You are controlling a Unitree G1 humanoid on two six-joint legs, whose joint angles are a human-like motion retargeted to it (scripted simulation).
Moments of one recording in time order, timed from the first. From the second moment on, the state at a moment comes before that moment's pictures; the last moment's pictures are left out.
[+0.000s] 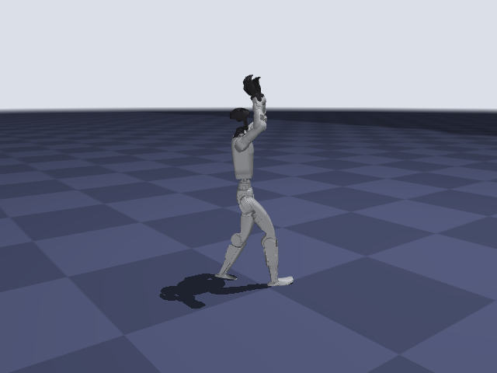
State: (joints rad) left arm -2.13 0.89 -0.77 0.10 0.02 0.12 0.57; right arm -2.21 -0.80 0.70 0.15 -0.11 0.17 -0.62; waist -0.02 0.06 -0.06; left_leg 0.17 -0.22 -0.36 0.32 -0.56 0.07; right_leg -0.51 0.15 0.17 0.40 -0.24 0.15
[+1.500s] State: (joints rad) left arm -2.16 0.99 -0.86 0.04 -0.13 -0.03 0.29; right arm -2.07 -0.80 0.57 -0.03 -0.17 0.11 -0.36; waist 0.03 -0.15 -0.10; left_leg 0.00 -0.28 0.01 0.08 -0.33 0.08; right_leg -0.35 -0.13 0.00 0.96 -0.50 0.03
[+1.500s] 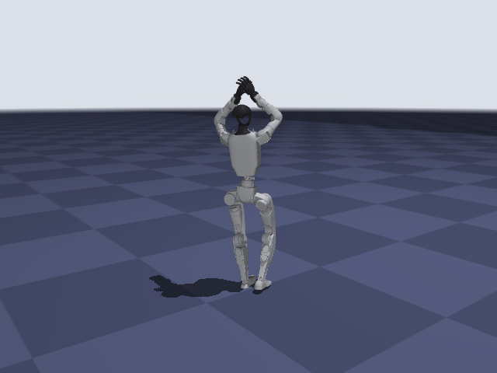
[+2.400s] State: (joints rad) left arm -2.09 1.05 -0.86 0.05 -0.17 -0.08 0.10; right arm -2.13 -0.83 0.62 -0.02 -0.15 0.09 -0.15; waist 0.05 0.05 -0.08; left_leg 0.30 -0.21 -0.55 0.30 -0.35 -0.12; right_leg -0.23 0.14 0.05 0.44 -0.47 0.01
